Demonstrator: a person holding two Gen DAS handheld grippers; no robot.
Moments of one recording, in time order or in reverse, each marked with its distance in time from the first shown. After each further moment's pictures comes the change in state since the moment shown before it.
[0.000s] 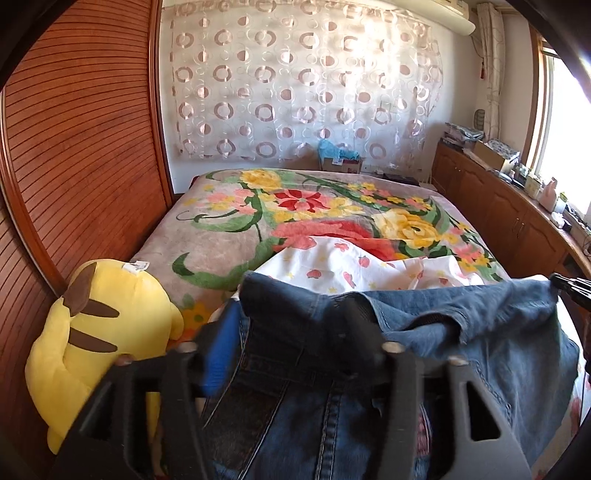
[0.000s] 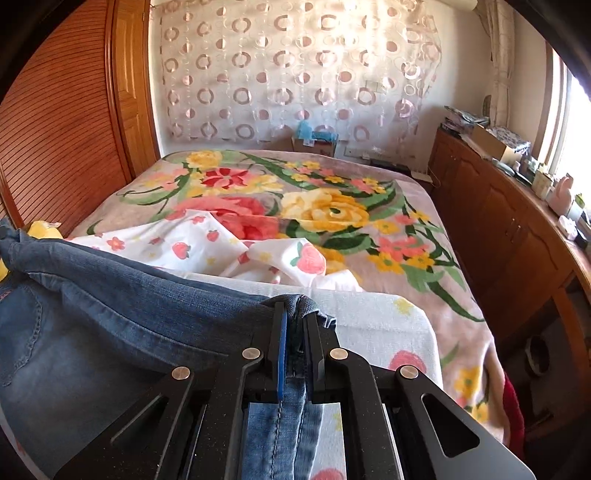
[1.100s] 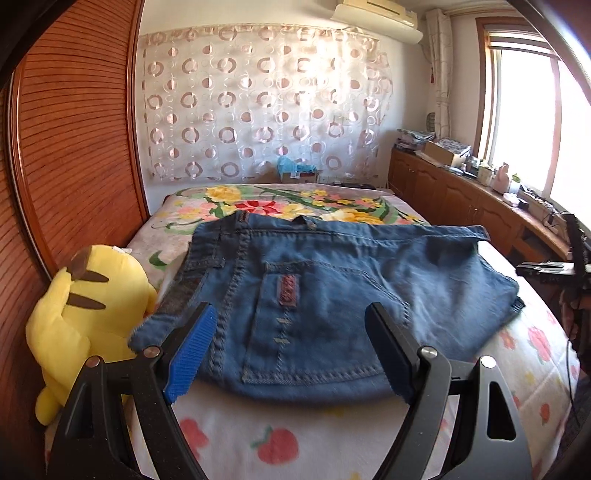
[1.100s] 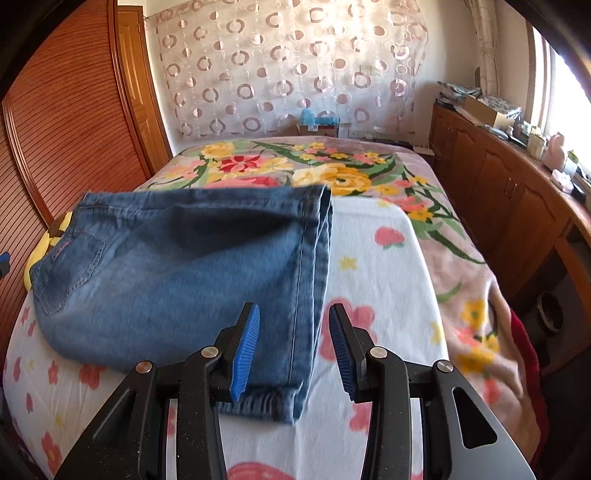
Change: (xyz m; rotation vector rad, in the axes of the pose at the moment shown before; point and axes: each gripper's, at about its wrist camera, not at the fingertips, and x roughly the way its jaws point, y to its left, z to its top) left arm -0.122 -0.068 -0.098 0.078 -0.089 -0.110; right arm -0.105 -0.005 -0.082 0.091 0.042 0.082
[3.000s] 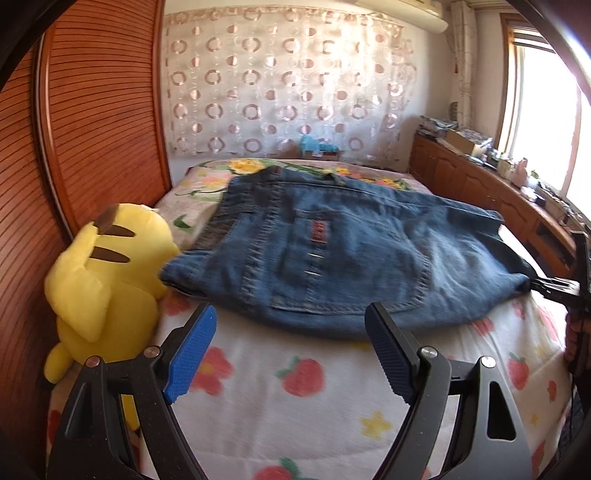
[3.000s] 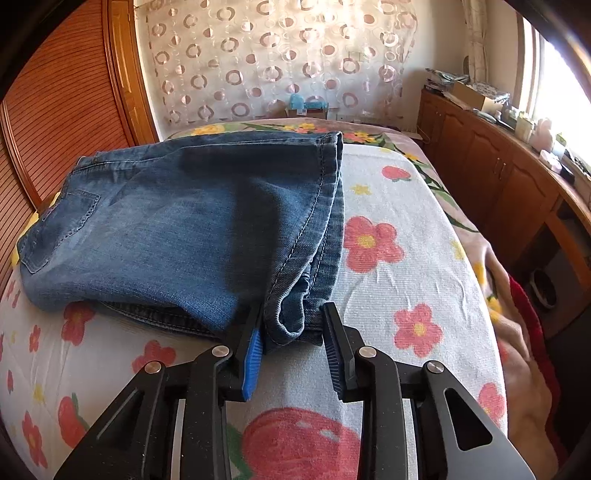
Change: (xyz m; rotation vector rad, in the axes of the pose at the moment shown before) left arm -0.014 0.021 -0.033 -0.059 0.080 0.102; right arm 0.004 0.029 -0.042 0.024 0.034 -0.054
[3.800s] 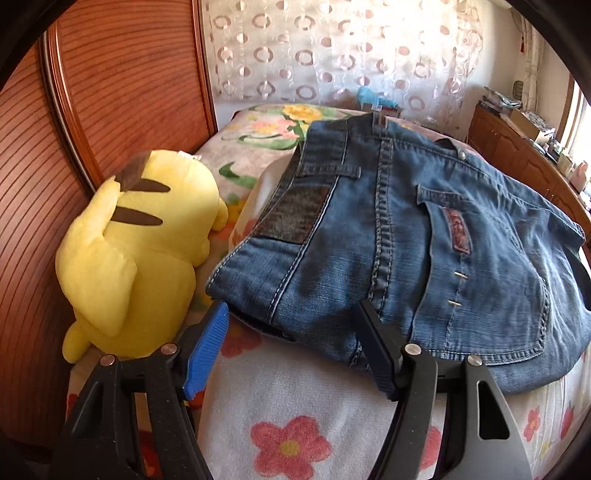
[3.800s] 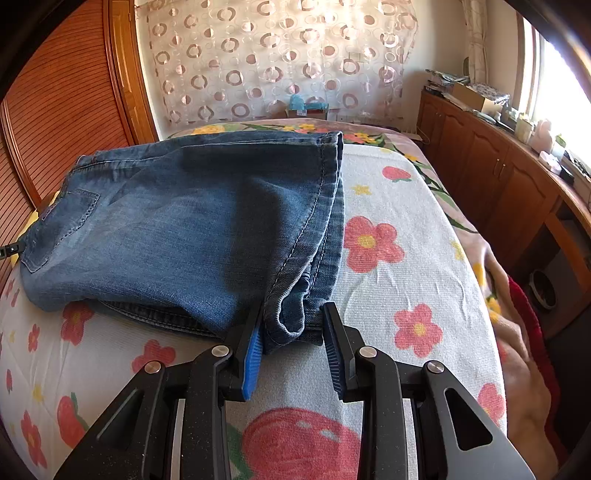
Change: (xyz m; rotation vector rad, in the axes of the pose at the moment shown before) left arm 0.099 0.066 0.019 -0.097 0.228 0.154; right arm 0.000 -0.002 0.002 -0.007 0.001 -0.002
